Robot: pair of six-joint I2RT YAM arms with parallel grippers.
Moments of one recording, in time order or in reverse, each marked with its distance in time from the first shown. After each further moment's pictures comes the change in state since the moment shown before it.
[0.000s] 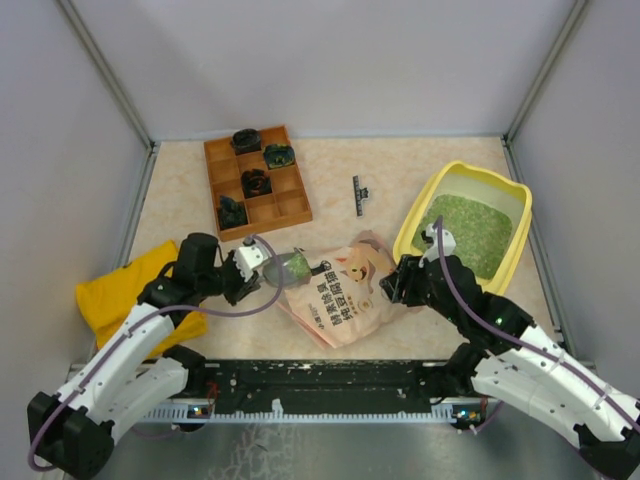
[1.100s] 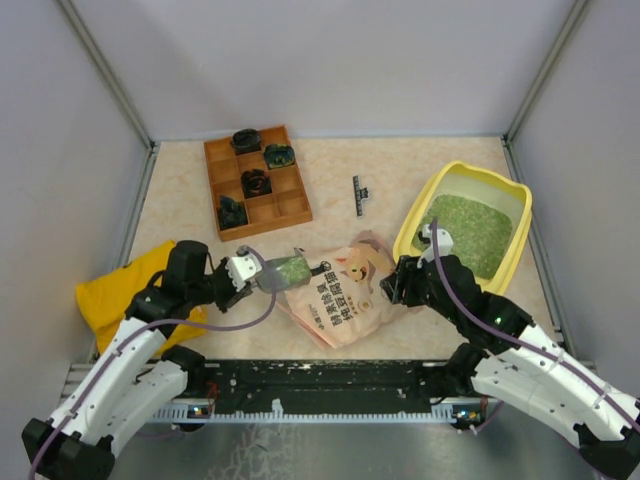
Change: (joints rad) left arm 0.028 -0.117 -0.003 -0.118 0.006 0.095; right arm 0.000 0.008 0.000 0.002 -0.003 -0.055
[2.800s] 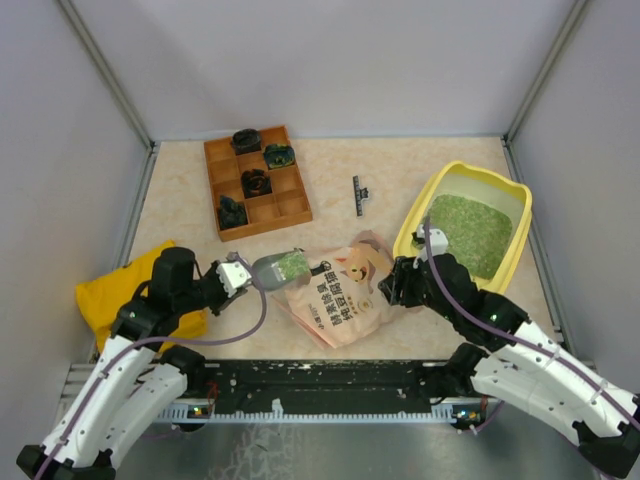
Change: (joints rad) left arm 0.000 -0.138 0.034 -0.077 -0.004 0.026; right arm 0.000 0.026 0.000 0.000 -0.020 -0.020
